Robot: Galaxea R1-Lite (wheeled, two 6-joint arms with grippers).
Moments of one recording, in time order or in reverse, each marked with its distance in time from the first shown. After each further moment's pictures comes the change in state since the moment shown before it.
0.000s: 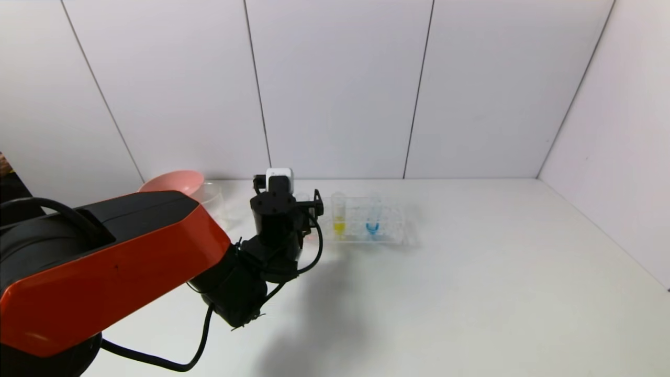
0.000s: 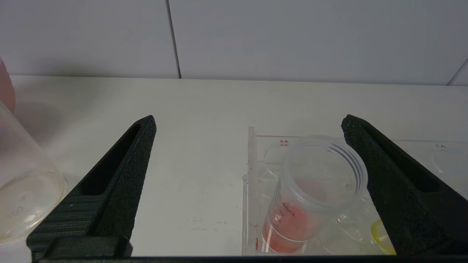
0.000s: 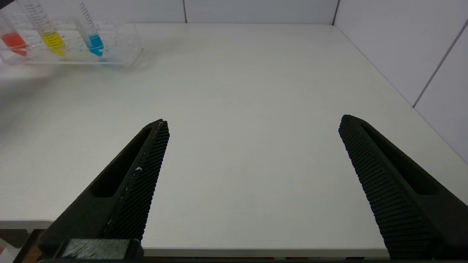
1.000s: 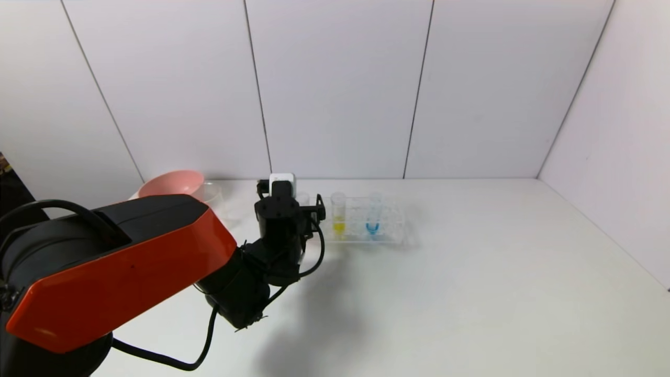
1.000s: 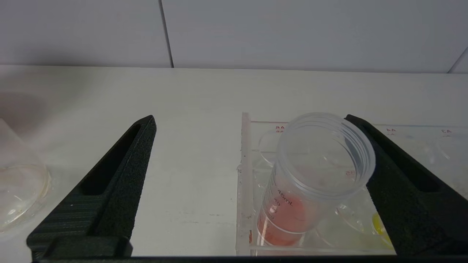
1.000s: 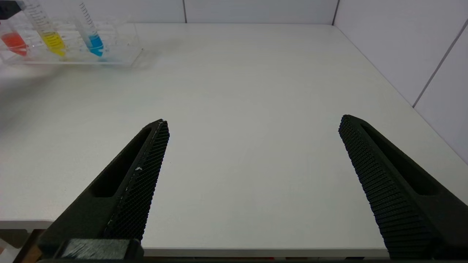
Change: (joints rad) left arm 0.000 0.030 -0.008 0.003 -0.016 -0.019; right arm 0.000 0.000 0.000 0.000 0.000 0.000
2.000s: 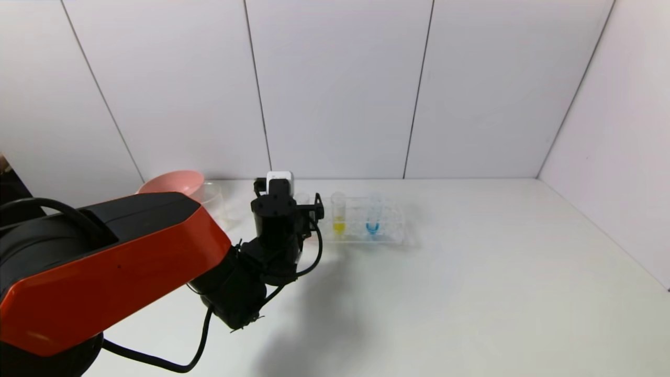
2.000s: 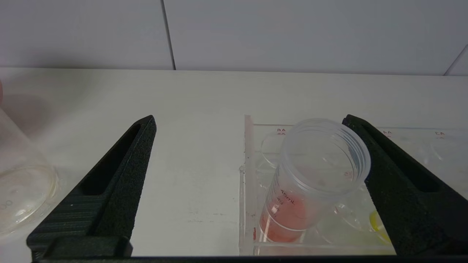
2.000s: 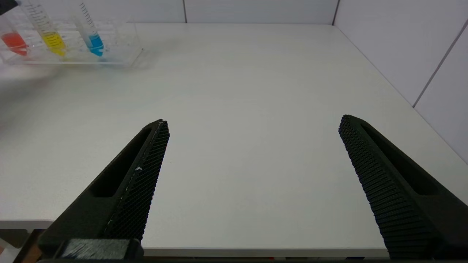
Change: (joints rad) left arm 0.001 -0.024 0.018 0.007 -0.004 -0.001; right arm 0.000 0.000 0.000 0.000 0.000 0.000
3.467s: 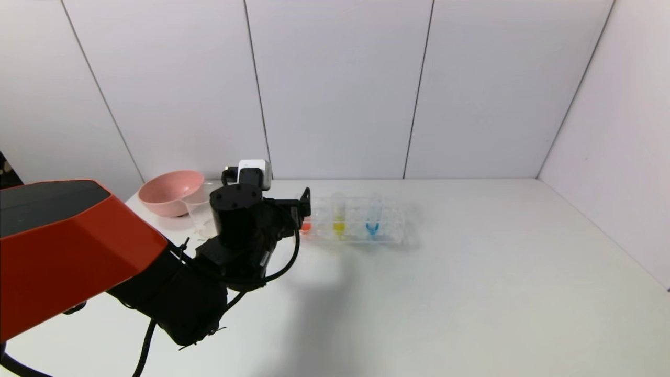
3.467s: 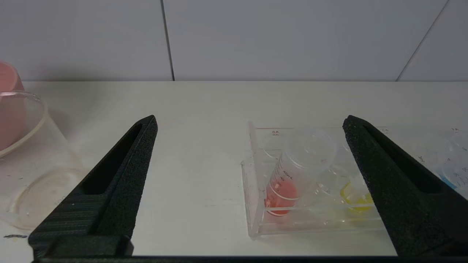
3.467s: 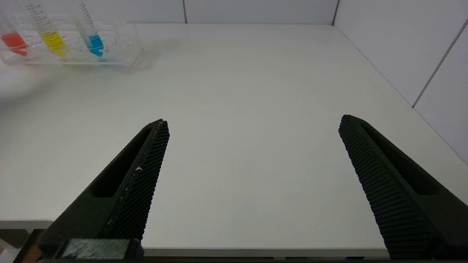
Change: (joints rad) left arm 0.014 -0.208 0.188 0.018 -0.108 -0.024; right arm 0.000 0.000 0.000 0.000 0.000 0.000
